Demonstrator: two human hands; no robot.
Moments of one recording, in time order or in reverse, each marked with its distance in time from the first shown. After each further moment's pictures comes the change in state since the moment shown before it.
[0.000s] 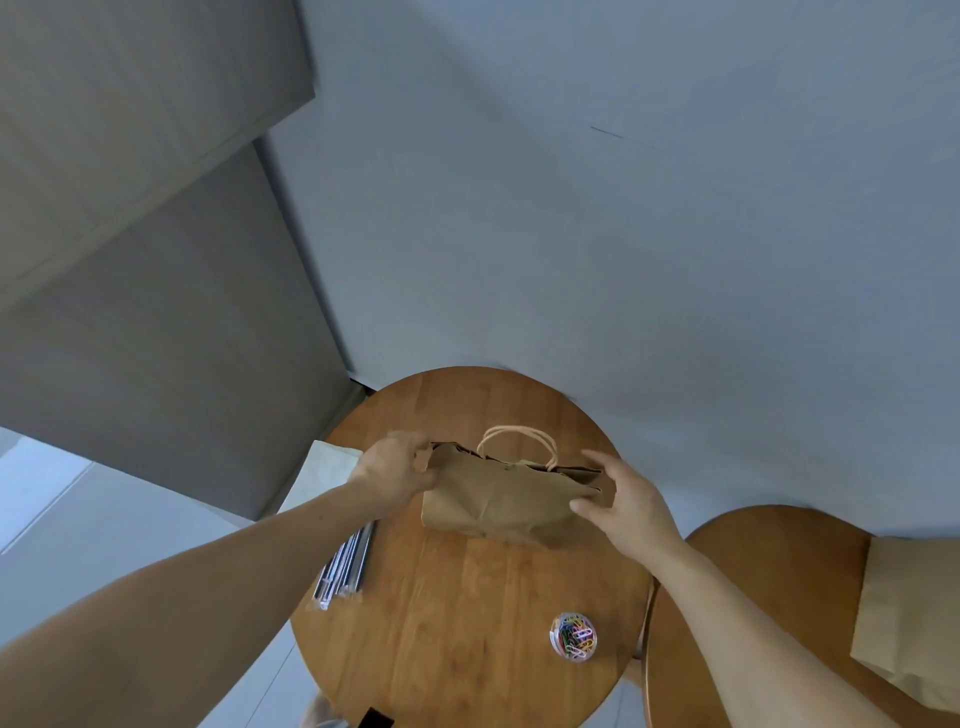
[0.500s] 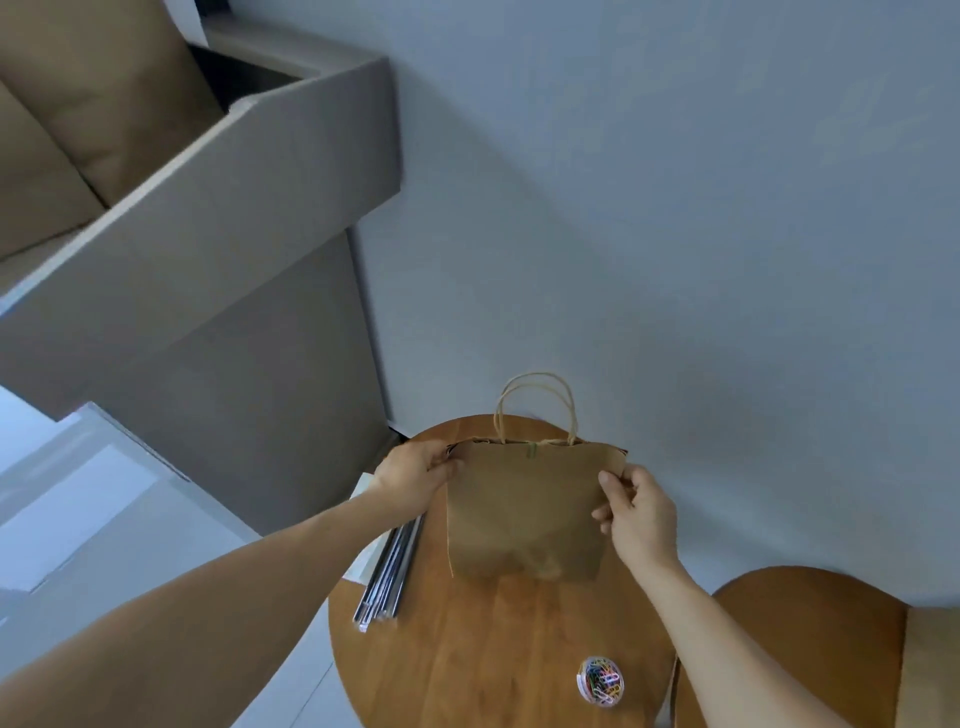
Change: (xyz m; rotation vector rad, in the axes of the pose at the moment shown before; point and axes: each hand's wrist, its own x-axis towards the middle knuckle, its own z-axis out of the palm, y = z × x) left_hand -0.068 0.018 -0.056 -0.267 0.161 0.009; right_hand -0.012 -0.063 0.005 0.475 0.335 0.051
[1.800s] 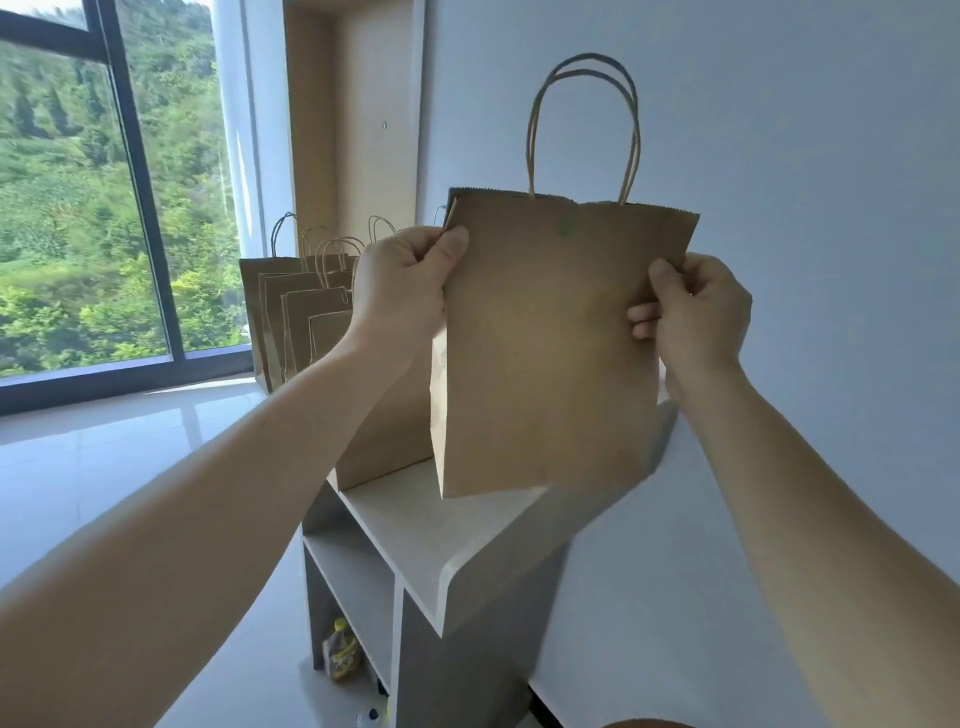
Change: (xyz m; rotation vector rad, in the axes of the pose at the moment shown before) left_hand -0.164 0.089 -0.496 -0.528 1.056 0.627; right_hand -0.050 -0.598 0.154 0.610 0.033 -0.752
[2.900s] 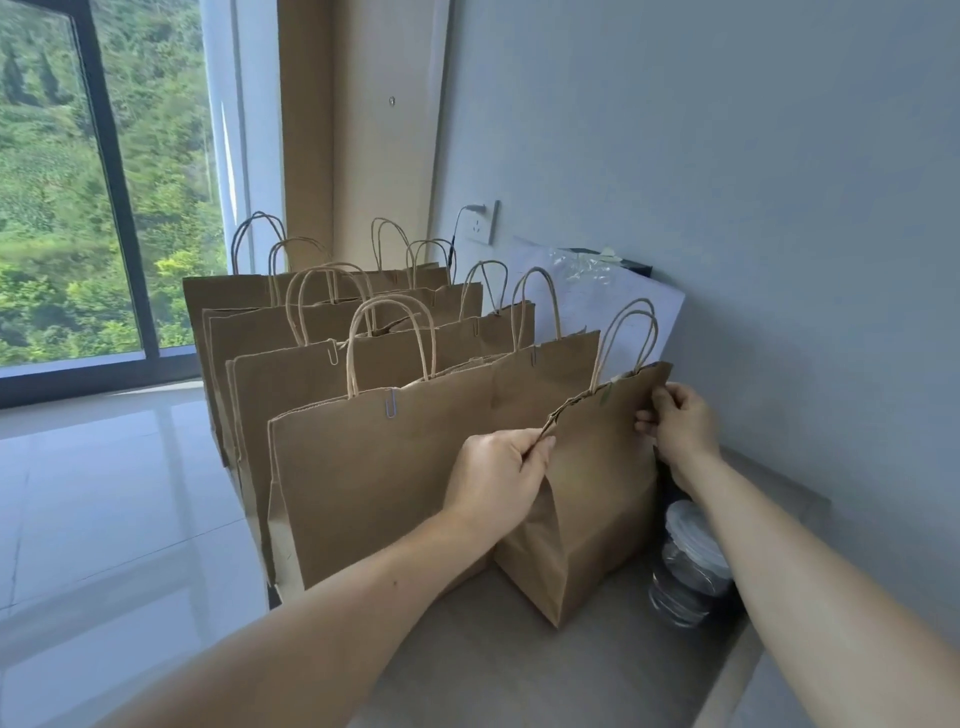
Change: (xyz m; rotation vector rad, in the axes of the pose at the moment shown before) left_hand 0.087 -0.253 0.066 0.299 -0.296 0.056; right_hand 0.149 0.267 0.136 -0.200 -0.097 0.340
